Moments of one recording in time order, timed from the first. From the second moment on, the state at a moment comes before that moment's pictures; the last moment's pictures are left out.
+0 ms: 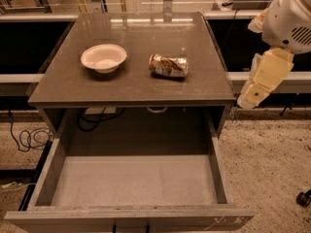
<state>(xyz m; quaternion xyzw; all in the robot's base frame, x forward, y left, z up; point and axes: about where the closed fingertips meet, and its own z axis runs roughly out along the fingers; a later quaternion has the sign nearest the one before) 0.472 -0.180 0.987 -0.58 0.78 -0.01 0.22</state>
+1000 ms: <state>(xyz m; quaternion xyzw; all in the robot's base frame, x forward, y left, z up) 0.493 -0.146 0.972 -0.62 0.74 -0.01 0.26</state>
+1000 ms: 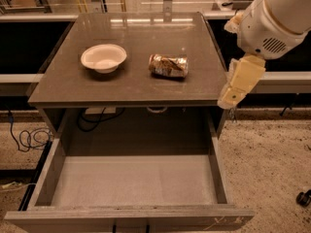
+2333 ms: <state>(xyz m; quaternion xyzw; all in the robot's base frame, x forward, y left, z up) 0.565 -0.065 0.967 -0.69 0.66 0.03 0.29</state>
